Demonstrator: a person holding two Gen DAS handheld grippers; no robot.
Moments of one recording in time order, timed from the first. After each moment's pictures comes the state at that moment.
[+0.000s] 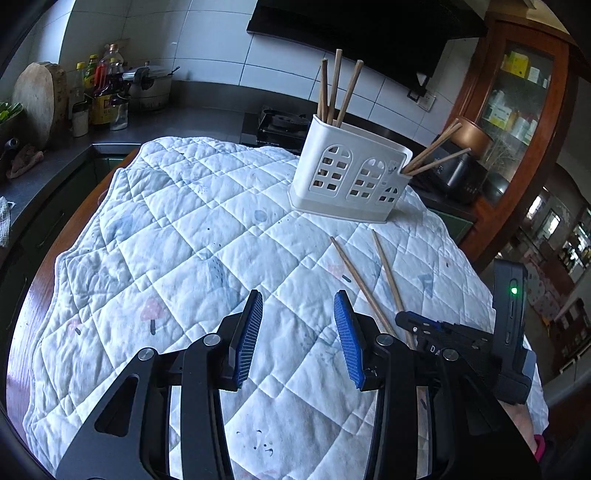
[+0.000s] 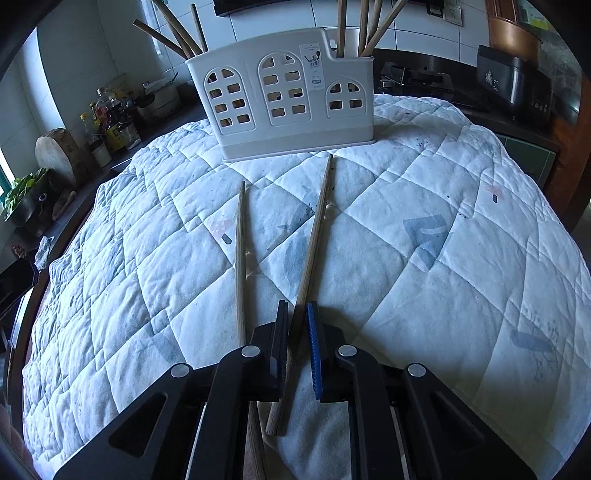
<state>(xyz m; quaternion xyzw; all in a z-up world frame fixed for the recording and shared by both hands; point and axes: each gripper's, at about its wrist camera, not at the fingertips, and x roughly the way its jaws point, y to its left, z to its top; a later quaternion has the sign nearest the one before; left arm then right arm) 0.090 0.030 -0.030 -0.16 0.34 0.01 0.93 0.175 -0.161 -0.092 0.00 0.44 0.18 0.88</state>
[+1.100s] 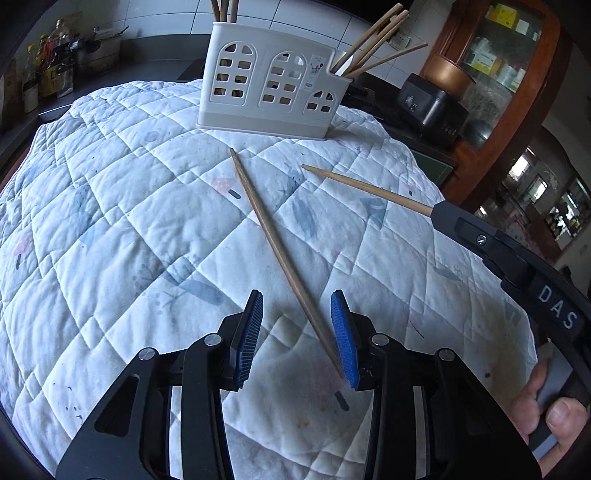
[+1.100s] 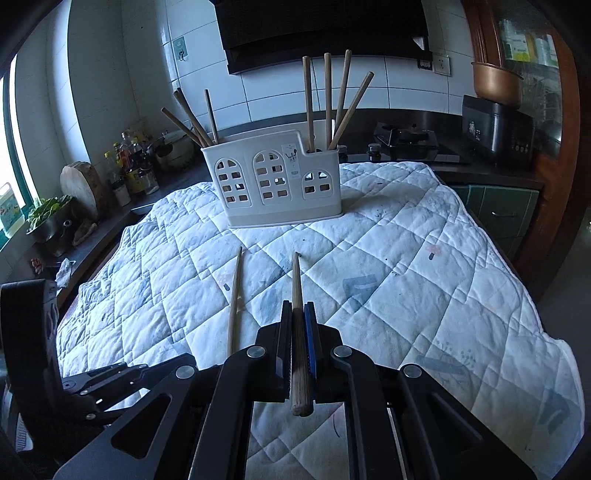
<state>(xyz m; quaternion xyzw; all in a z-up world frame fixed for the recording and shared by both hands) 0.130 -0.088 -0.084 -0.15 0.42 -0.04 0.89 0.134 -0.226 -0.027 0.02 0.34 0.20 0.92</state>
